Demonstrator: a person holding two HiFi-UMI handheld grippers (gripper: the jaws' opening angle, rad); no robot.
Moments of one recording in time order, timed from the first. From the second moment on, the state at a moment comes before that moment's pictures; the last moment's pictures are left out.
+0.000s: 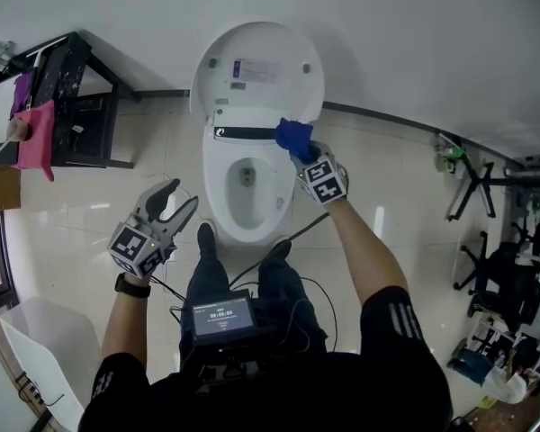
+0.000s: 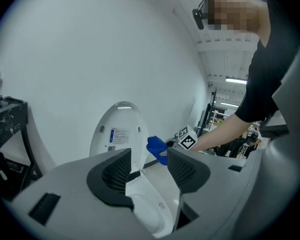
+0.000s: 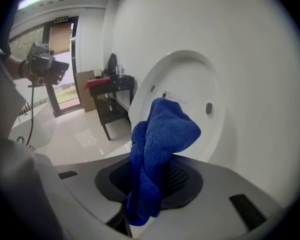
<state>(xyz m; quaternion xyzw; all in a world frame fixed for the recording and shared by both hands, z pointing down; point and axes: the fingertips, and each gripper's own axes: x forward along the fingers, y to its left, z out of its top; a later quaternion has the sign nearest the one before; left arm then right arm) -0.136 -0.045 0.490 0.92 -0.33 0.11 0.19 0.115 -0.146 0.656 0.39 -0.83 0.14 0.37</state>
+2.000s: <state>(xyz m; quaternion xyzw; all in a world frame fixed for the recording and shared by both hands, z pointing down) -0.092 -0.048 0.643 0.91 -0.31 0.12 0.27 0.051 0.038 1.010 0.17 -0.78 0.22 0.57</state>
